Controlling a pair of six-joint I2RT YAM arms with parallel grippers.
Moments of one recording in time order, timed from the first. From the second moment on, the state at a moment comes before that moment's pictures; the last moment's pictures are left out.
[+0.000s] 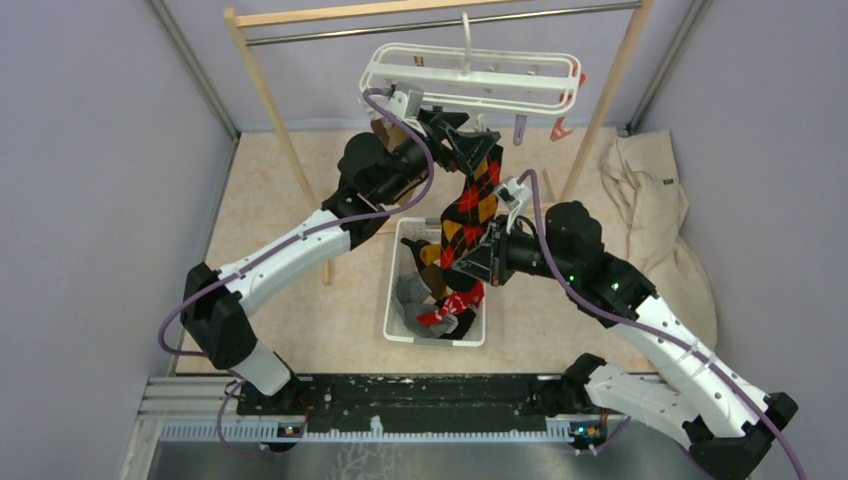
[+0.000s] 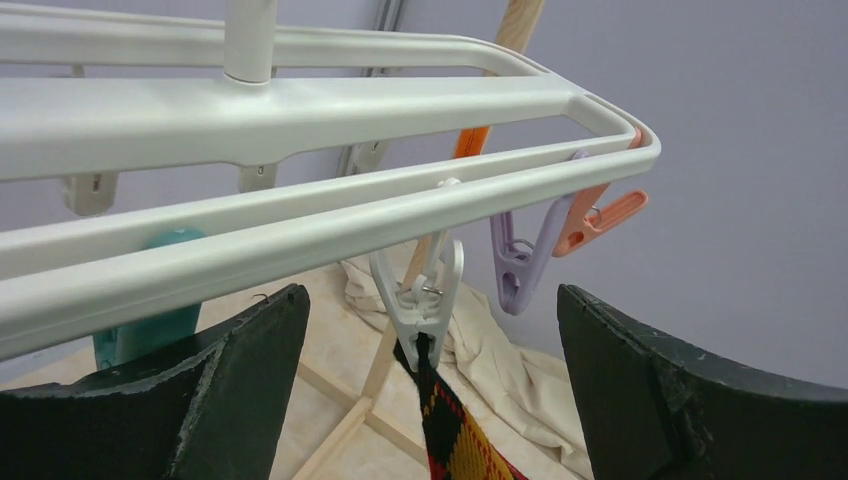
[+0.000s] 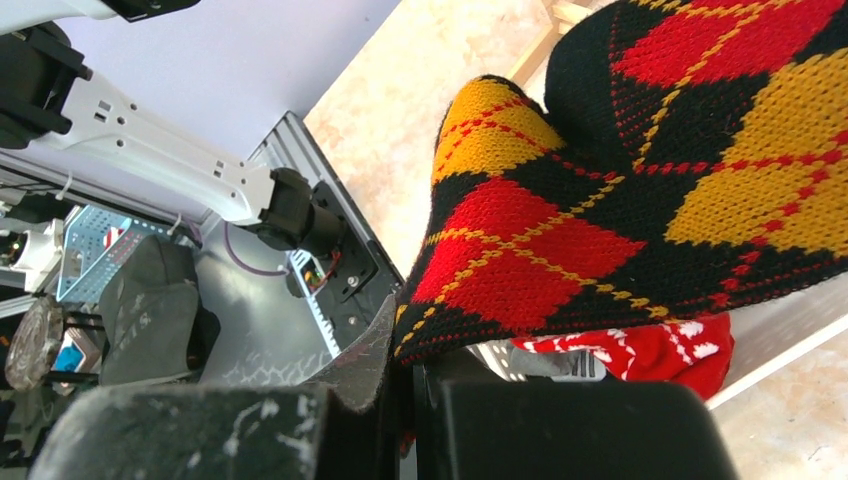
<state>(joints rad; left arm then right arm) -0.80 1.58 1.40 0.52 0.10 -0.38 0.71 0.84 0.99 -0.44 -0.43 0.45</state>
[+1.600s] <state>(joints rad) -0.79 1.65 1.44 0.62 0.01 -0.40 0.72 0.81 1.00 -0.45 -0.41 0.45</state>
